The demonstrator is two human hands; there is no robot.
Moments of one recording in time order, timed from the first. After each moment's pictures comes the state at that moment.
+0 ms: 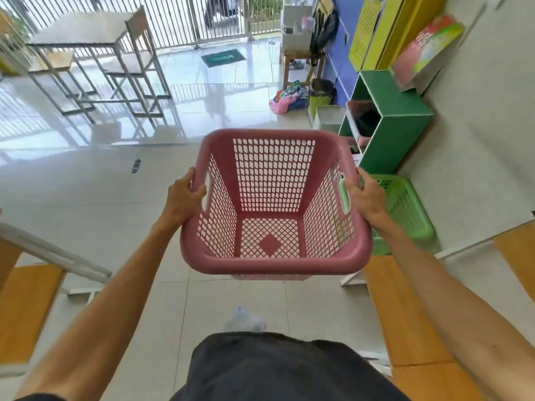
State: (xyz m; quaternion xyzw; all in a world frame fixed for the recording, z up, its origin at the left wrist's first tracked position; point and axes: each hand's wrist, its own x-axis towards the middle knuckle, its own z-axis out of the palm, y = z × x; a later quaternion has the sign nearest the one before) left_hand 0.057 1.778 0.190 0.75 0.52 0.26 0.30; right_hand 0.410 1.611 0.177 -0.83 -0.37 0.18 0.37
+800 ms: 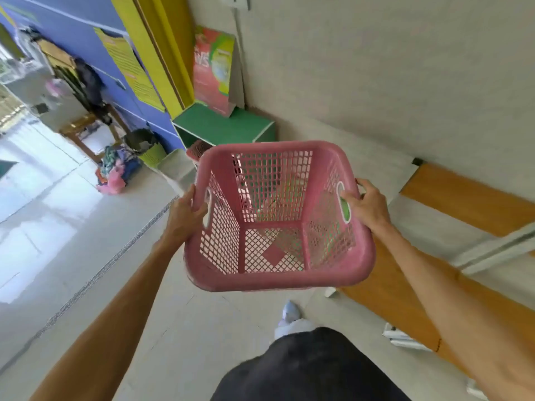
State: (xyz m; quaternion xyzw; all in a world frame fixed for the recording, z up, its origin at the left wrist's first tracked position) left_hand 0.582 2.038 0.167 0.92 0.19 0.06 0.33; right_hand 0.671 1.645 0.159 -0.89 0.06 0.04 0.45
